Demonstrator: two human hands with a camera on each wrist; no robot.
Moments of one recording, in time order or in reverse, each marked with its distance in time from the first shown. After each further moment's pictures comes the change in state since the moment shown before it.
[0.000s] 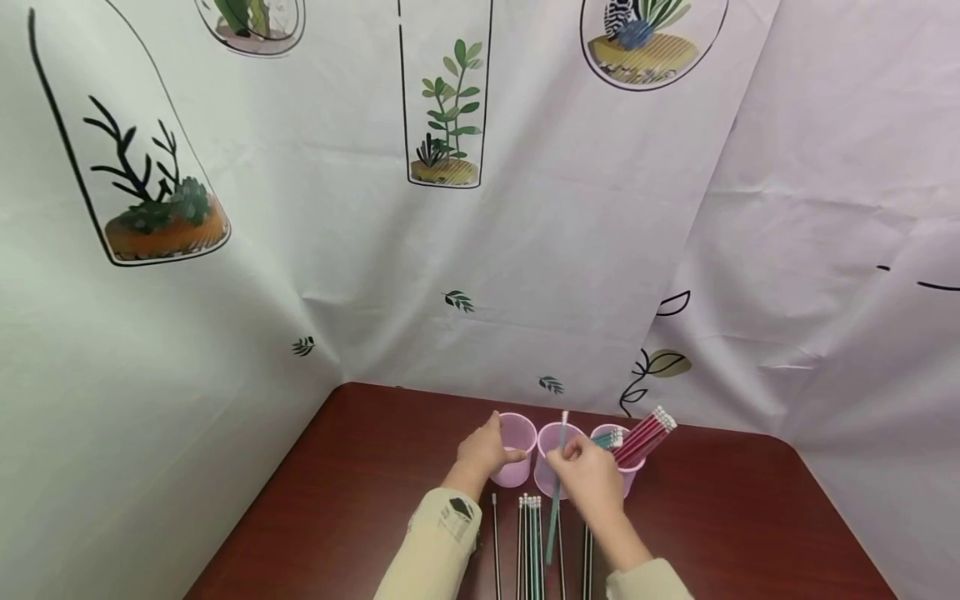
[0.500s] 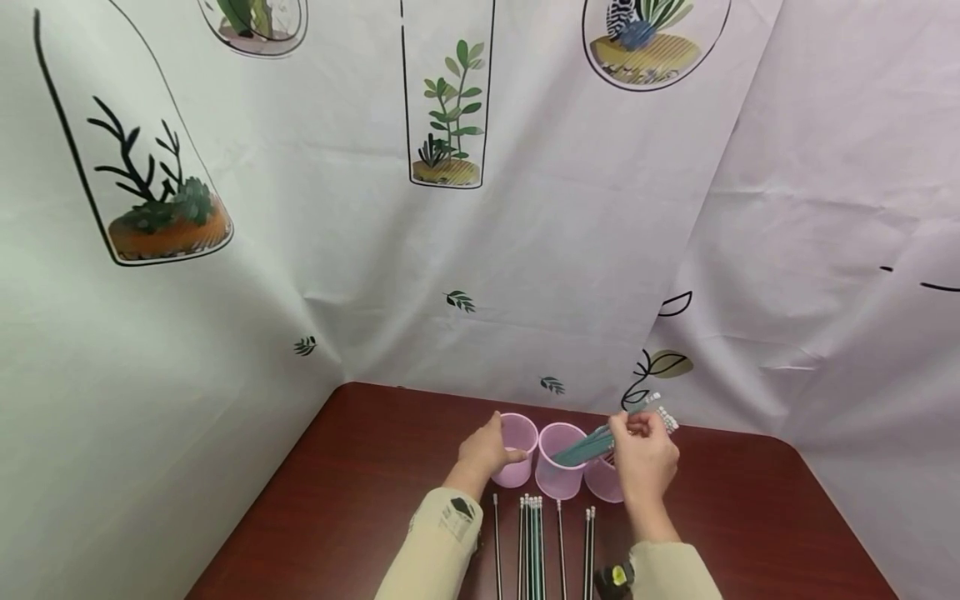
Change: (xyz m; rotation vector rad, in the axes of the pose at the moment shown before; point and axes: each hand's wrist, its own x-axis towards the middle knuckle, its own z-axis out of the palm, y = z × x) left_hand 0.000 0.000 0.001 -0.007 -0.002 -0.002; right_hand 0.031 0.024 -0.027 0.216 0.552 0.125
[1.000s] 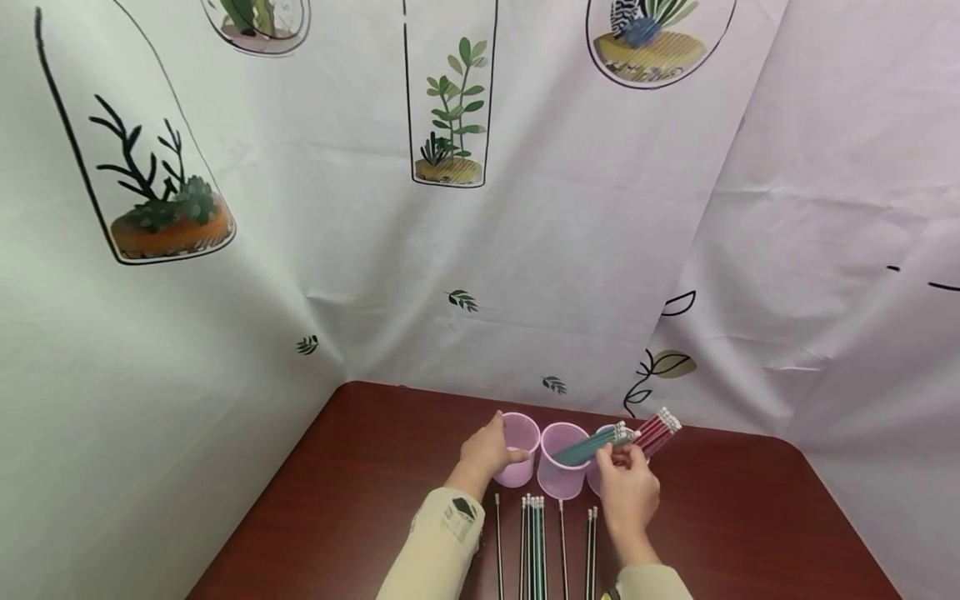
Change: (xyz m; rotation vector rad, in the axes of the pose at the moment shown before) left_hand 0.000 0.000 0.000 0.003 0.003 0.000; right_hand -0.038 0.040 0.019 -0.043 -0.018 0.022
